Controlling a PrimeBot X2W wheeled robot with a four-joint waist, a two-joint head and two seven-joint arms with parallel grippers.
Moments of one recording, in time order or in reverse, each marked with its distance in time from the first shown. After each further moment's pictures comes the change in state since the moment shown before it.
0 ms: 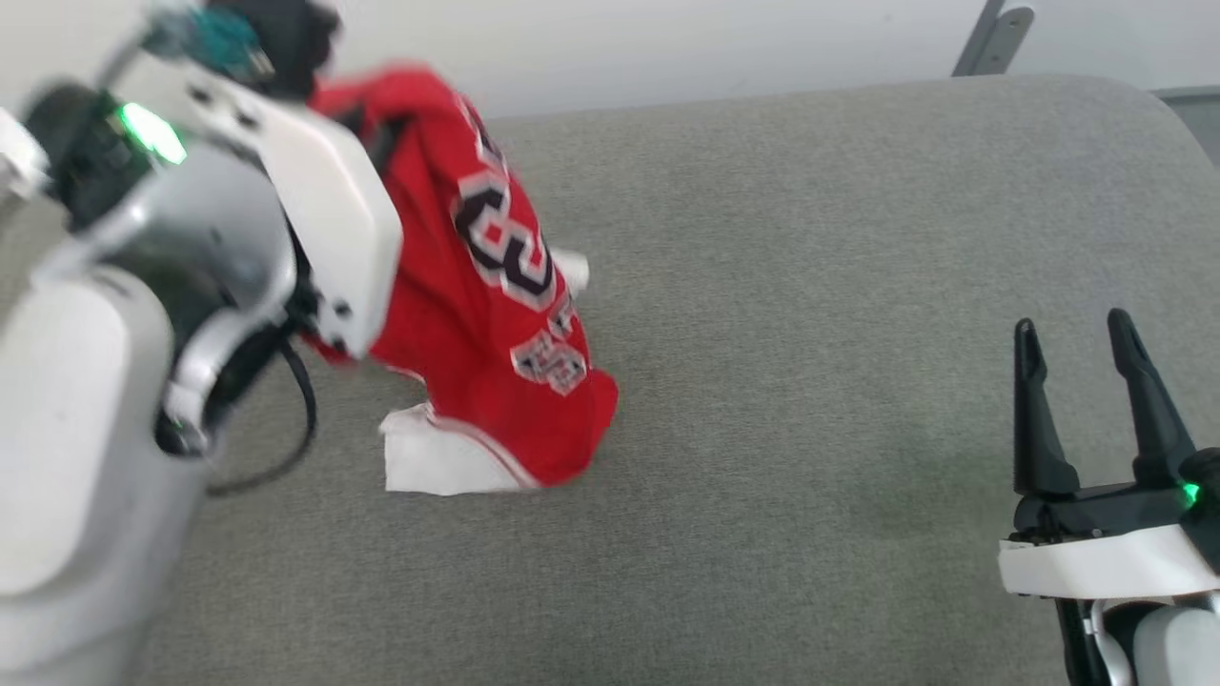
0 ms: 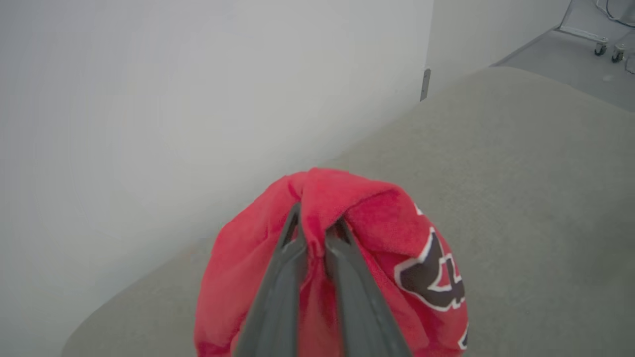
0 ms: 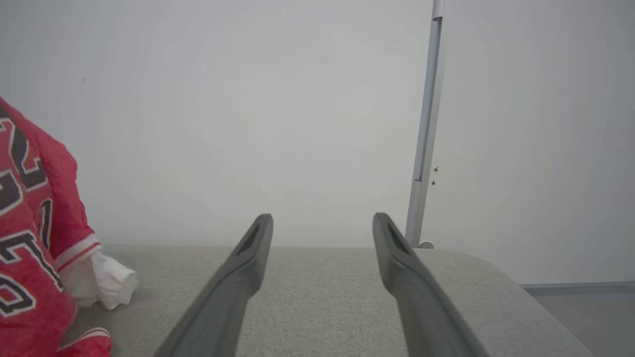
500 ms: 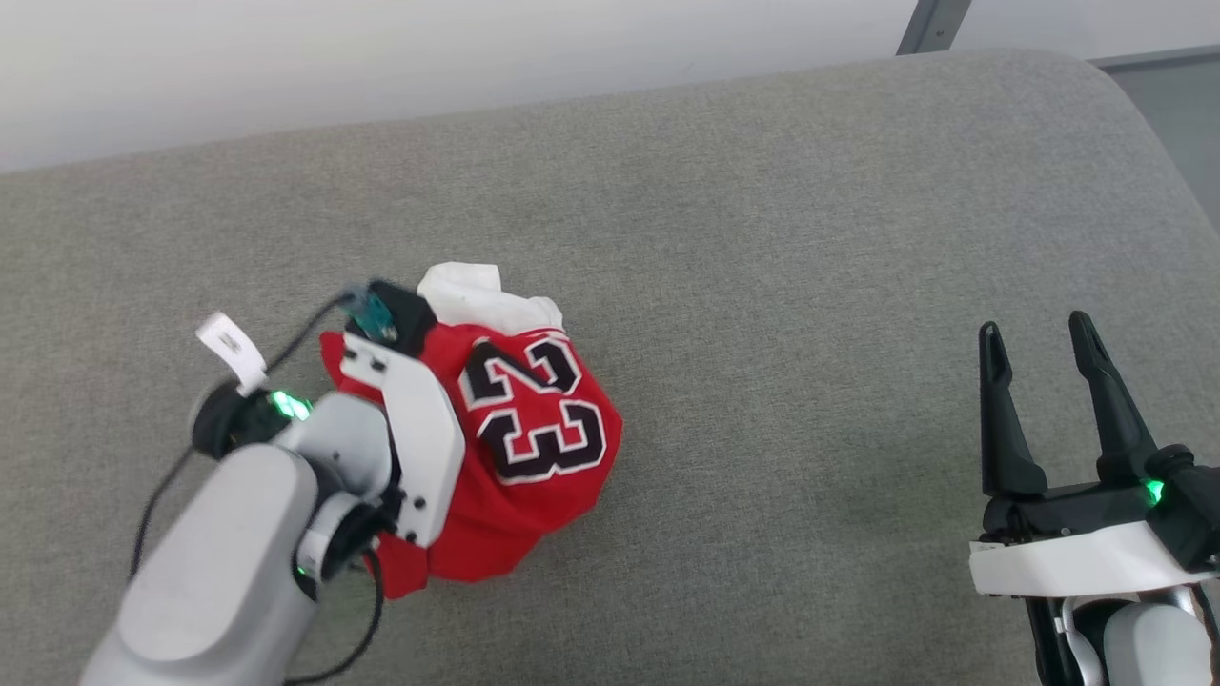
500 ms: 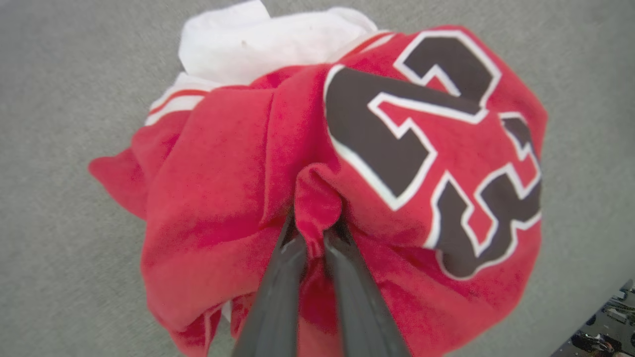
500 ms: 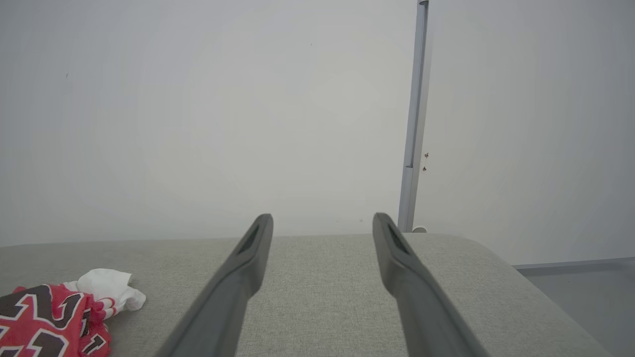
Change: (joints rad) left arm 0.265 -0.063 -0.125 0.306 -0.040 -0.003 -0.038; right arm -0.011 0.026 0.035 0.024 0.009 0.000 0.000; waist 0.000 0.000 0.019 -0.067
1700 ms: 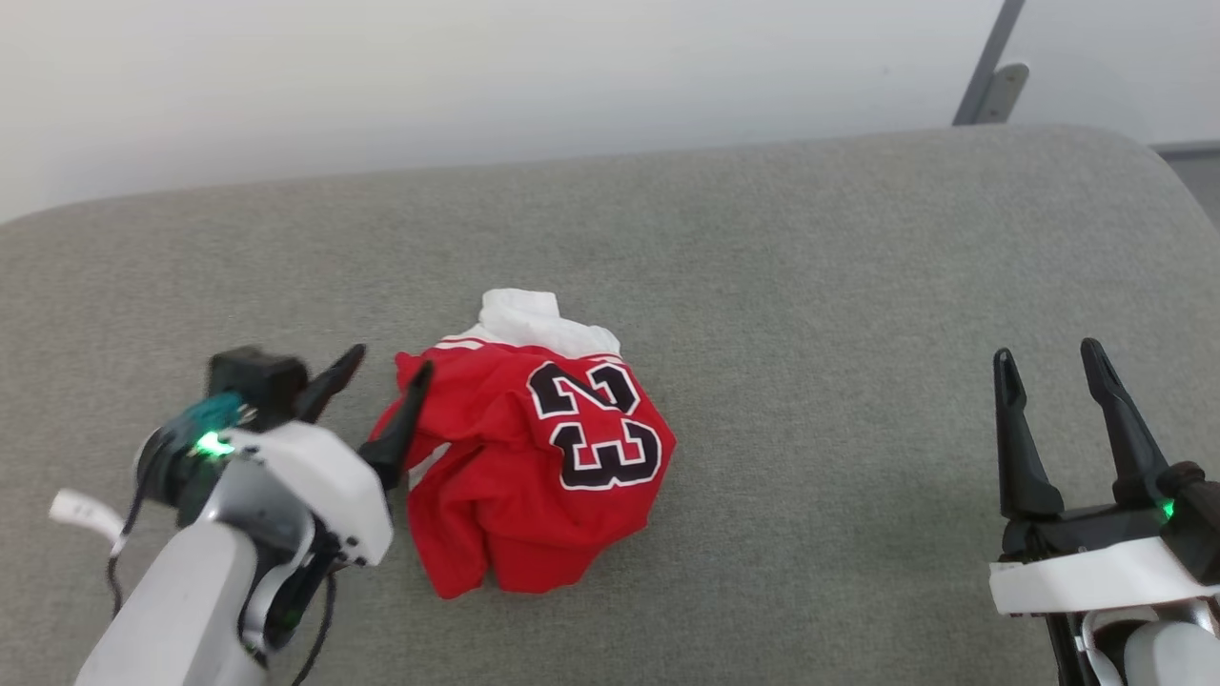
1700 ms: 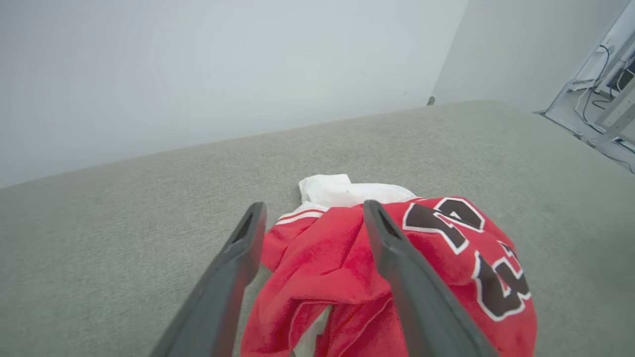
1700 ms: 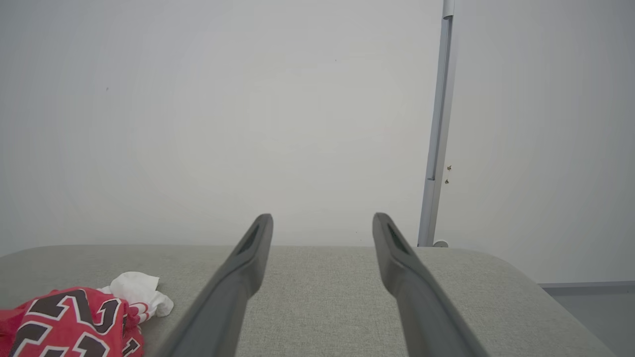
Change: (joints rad) left arm 0.155 -0.001 0.118 0.082 -0.030 -0.063 -0.689; right arm 0.026 -0.038 -0.009 0.034 0.023 0.000 0.000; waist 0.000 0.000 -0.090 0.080
